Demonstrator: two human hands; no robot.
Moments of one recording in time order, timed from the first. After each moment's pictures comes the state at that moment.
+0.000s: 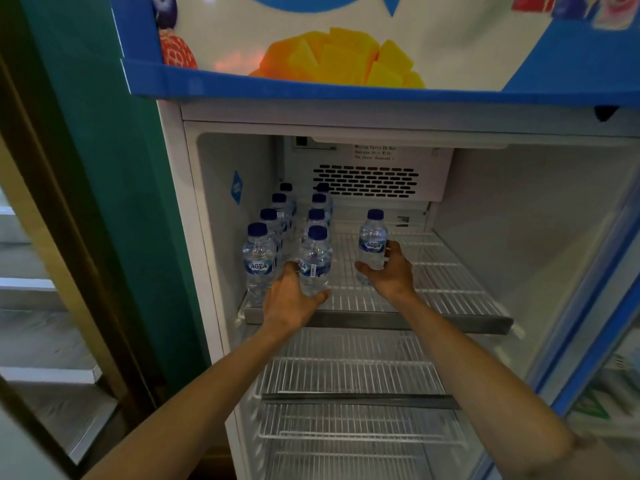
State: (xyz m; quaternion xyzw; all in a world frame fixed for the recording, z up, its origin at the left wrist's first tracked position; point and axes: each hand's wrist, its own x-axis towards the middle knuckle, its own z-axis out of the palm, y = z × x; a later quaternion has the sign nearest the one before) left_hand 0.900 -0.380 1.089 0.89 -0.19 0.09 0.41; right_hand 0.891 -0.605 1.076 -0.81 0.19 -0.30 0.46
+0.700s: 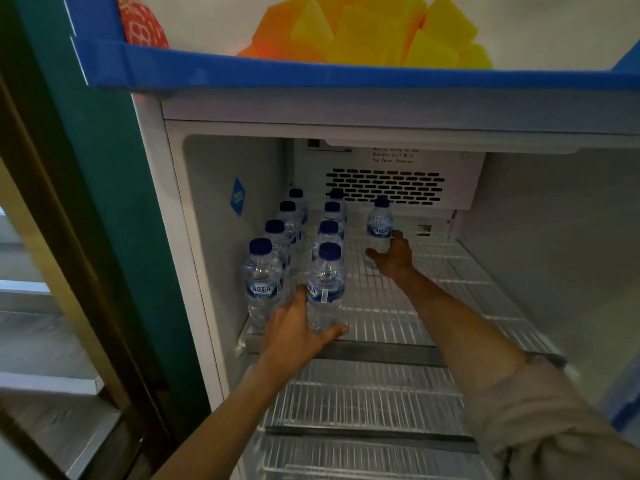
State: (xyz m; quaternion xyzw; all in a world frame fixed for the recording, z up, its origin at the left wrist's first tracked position) left_hand 0.921 -0.373 1.066 0.86 -0.27 0.12 0.41; right_hand 1.035 -0.662 1.066 -0.83 0.19 -0.27 0.45
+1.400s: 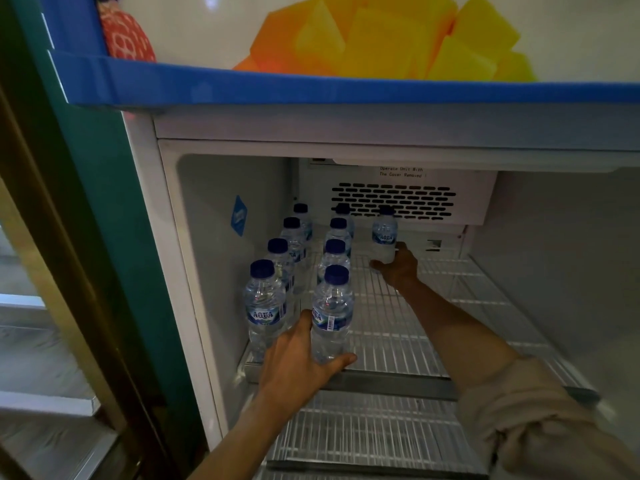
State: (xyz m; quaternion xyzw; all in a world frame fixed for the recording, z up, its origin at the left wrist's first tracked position) left_hand 0.919 -0.372 1.065 0.86 -0.27 0.14 0.40; right_hand 1.071 -0.679 1.060 -0.82 0.21 -0.25 0.47
